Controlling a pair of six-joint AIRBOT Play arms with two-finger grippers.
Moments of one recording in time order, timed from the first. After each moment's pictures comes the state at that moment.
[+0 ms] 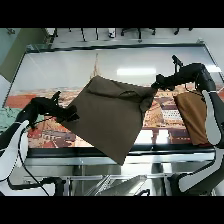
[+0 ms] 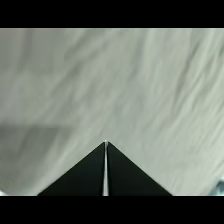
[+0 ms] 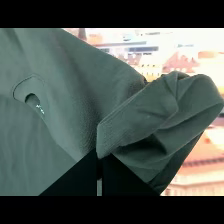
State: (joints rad) left arm 0.04 -1.47 1.03 -2.18 1.12 1.67; right arm -0.13 -1.78 1.63 2.27 -1.18 -1.78
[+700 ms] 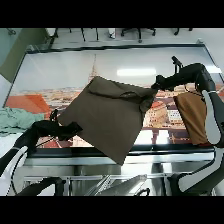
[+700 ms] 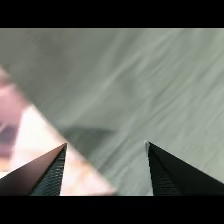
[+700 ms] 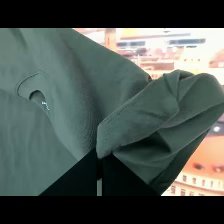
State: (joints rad) left arm -0.01 -1.23 0.58 -2.22 0.82 1.61; right arm -0.13 -1.78 1.63 2.27 -1.19 -1.78
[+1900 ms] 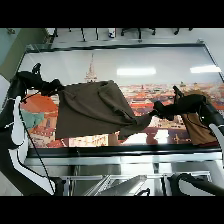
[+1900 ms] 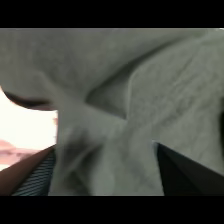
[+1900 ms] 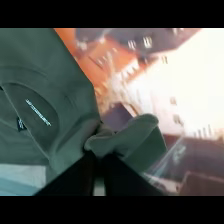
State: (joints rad) left arm 0.16 -1.90 1.81 -2.04 1.18 1.64; right arm -0.08 -1.30 0.91 2.29 -1.03 -1.62
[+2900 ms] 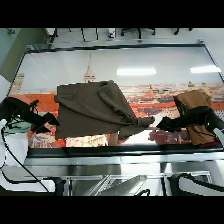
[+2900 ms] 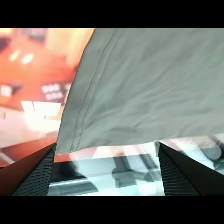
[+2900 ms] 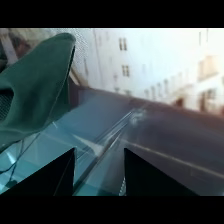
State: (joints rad) left arm 0.37 -1.55 1.12 -1.94 1.45 1.73; right arm -0.28 -1.35 0.72 2.28 -1.12 -2.02
